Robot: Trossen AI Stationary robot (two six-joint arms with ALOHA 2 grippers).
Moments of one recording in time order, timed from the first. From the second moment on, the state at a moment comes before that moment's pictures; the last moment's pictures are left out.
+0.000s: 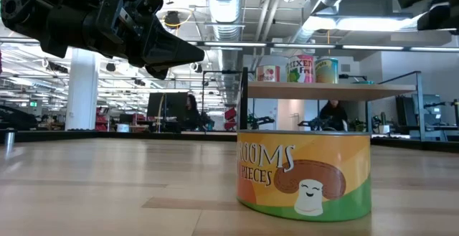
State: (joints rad) left arm -0.20 1.54 0.39 0.99 -0.19 -0.07; right arm 0.63 1.57 1.15 -1.22 0.09 0.89
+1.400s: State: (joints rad) left arm -0.20 1.54 0.39 0.98 -0.14 -0.07; right arm 0.99 1.62 1.14 -0.61 -0.09 1.38
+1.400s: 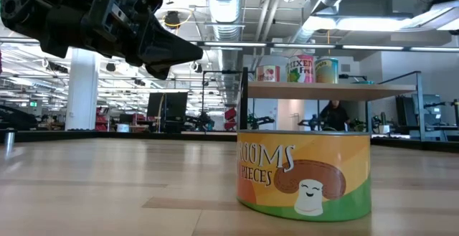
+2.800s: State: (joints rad) left arm -0.20 1.54 0.39 0.97 -0.14 -0.07; right arm 0.88 1.46 1.14 -1.32 0.03 2.23
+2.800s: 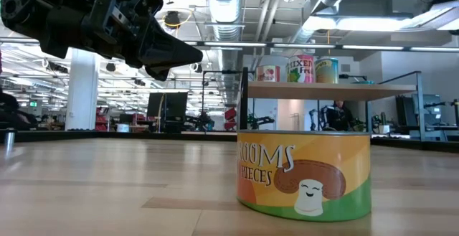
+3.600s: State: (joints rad) left arm -0.22 1.54 0.39 0.95 -0.14 -0.07; right arm 0.68 1.69 1.14 -1.26 -0.05 2.27
